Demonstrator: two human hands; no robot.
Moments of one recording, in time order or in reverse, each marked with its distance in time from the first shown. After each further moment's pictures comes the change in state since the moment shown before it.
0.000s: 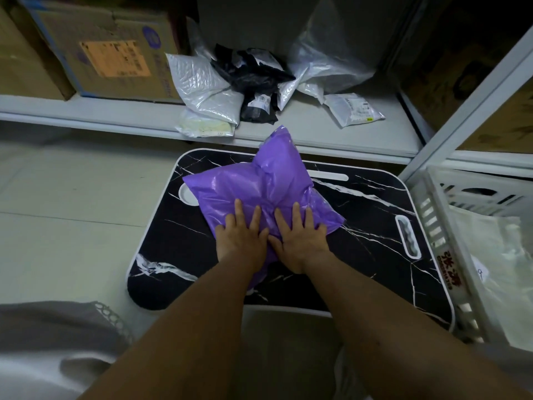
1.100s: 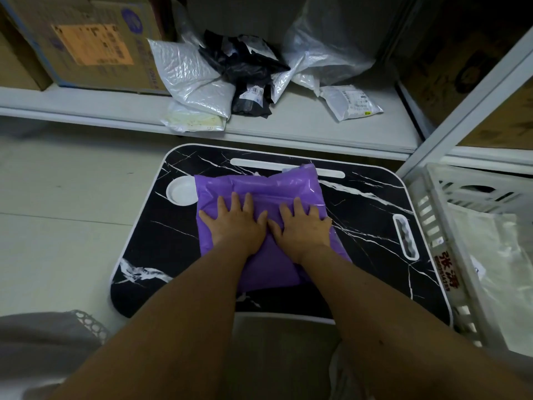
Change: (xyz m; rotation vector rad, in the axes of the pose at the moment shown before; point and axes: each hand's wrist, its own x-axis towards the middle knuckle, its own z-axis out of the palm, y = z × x) left_hand 0.035 0.008 -0.001 -0.189 -0.034 -0.067; right_hand 0.013 0.011 -0.007 0.036 0.093 0.132
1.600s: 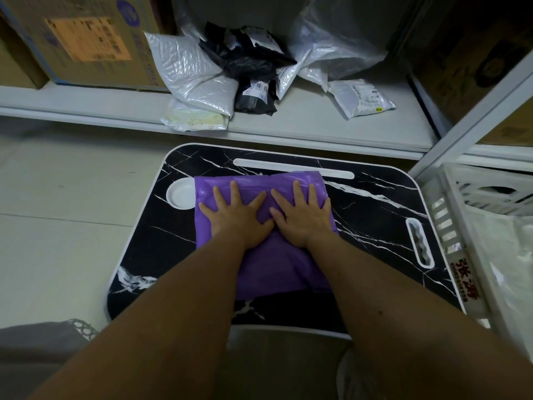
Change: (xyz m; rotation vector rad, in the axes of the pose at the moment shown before) left_hand 0.030 -0.009 -0.006 0.091 -0.071 0.054; right_hand 0.051 0.006 0.005 0.085 -0.039 -0.105
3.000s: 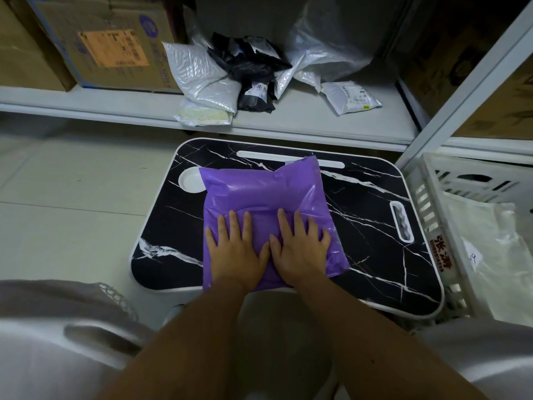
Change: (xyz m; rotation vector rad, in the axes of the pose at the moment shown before) left_hand -0.113 0.001 0.055 -0.016 0.257 -0.041; right_hand -0.115 -0.029 0.041 0.024 0.240 0.117
